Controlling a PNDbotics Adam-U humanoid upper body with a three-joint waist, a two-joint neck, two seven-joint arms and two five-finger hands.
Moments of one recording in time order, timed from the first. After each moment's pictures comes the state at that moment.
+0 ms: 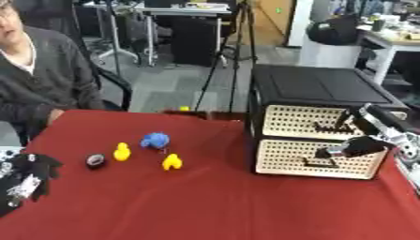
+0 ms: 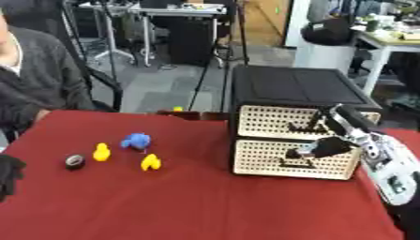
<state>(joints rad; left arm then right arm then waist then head) -0.15 0.48 0.13 -1.59 0.05 -0.28 -0.46 -0.70 -0.50 0.13 -1.11 0.64 -0.02 0.20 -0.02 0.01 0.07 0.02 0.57</state>
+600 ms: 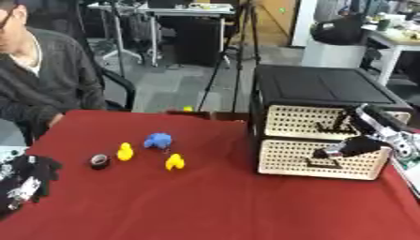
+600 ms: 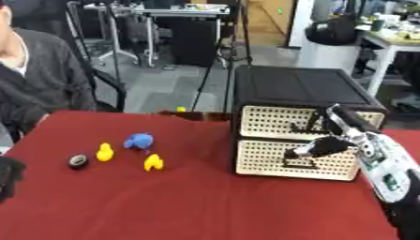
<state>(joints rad) -0.15 0.48 0.13 -1.59 0.05 -0.28 -0.46 -0.71 -0.50 0.13 -1.08 0.66 -0.03 0.21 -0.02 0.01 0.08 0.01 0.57</state>
